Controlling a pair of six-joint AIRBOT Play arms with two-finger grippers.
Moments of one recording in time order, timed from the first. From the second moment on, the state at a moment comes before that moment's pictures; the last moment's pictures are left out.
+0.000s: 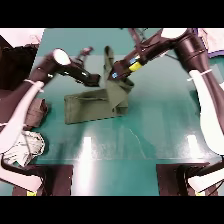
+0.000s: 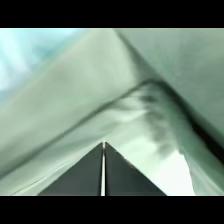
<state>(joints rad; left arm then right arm) -0.29 -1.64 1.61 1.08 -1.14 -1.44 0.45 -1.70 2.03 -0.86 1.49 1.38</state>
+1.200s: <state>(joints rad) 0.07 -1.26 1.58 1.21 -1.30 -1.38 0.40 -1.71 1.59 -0.96 1.22 1.35</state>
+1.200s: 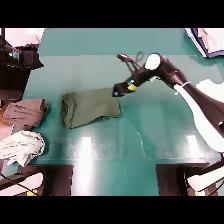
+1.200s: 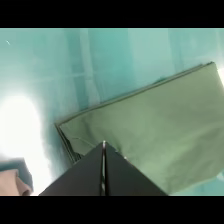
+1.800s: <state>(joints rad) 0.07 -1.26 1.54 1.15 -1.28 -1.38 0.39 -1.91 1.52 -0.62 1.12 1.32</state>
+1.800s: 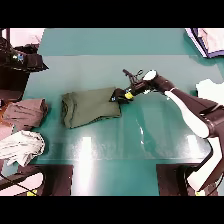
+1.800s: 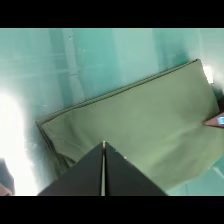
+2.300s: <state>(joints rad) 0.07 -1.26 1.53 1.14 -1.30 -1.38 0.43 -1.89 1.58 -0.66 1.08 1.32</state>
